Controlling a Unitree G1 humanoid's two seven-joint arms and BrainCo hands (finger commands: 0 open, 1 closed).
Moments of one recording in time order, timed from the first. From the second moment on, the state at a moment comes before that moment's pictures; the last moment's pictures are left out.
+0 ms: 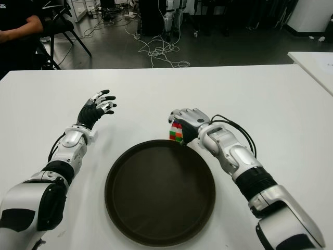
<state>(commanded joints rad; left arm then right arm) -0.79 0.09 0.17 1.31 0.02 -0.49 -0.15 -0.59 -0.41 0.51 0.52 -0.84 -0.17 0.10</state>
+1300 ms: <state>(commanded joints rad) -0.79 0.09 0.17 1.31 0.03 -0.49 -0.14 -0.59 -0.37 0.47 0.64 -0.84 -0.15 -0.22</state>
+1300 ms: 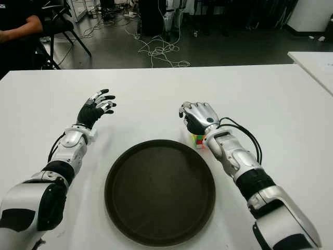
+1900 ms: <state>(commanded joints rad) -0.79 0.09 0.17 1.31 0.03 -0.50 -0.14 -0.60 -0.38 0.47 0.65 -0.85 -0.17 -0.27</state>
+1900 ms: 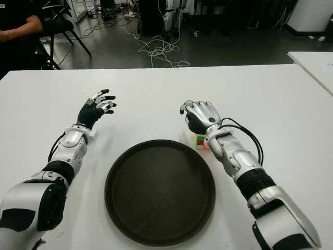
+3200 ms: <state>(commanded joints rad) -0.80 0.09 0.17 1.31 0.02 -0.48 -0.14 -0.60 -0.42 0.40 0.61 -0.81 -0.19 -0.29</state>
